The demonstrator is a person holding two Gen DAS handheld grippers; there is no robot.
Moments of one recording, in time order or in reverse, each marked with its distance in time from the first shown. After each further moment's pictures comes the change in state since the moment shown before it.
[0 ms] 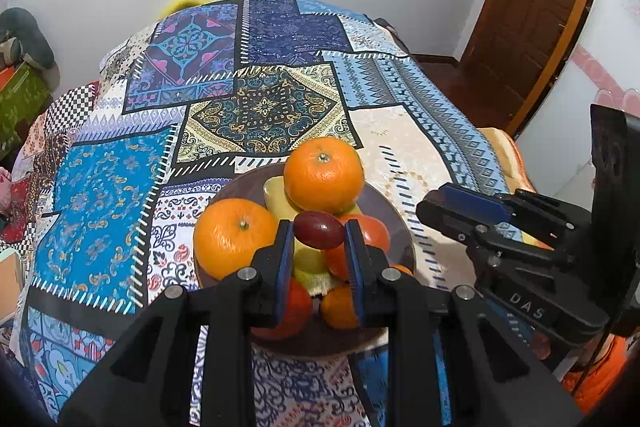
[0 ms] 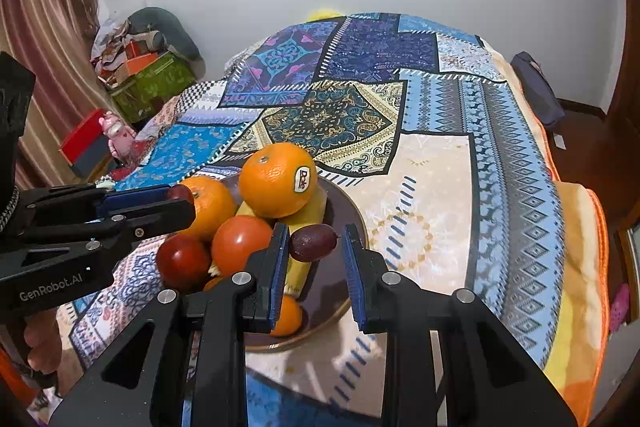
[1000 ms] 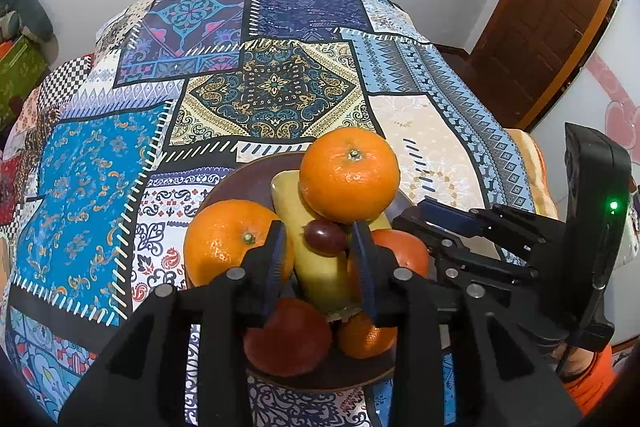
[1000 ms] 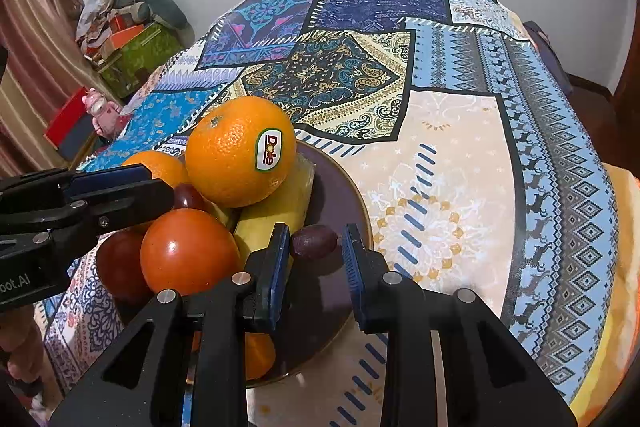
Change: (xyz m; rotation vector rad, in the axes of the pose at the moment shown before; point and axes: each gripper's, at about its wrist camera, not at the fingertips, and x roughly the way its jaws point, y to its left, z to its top) left arm 0.039 0.020 0.007 -0.064 0.072 -0.012; right arm 0.052 -0.013 -0.002 0.017 0.131 0.005
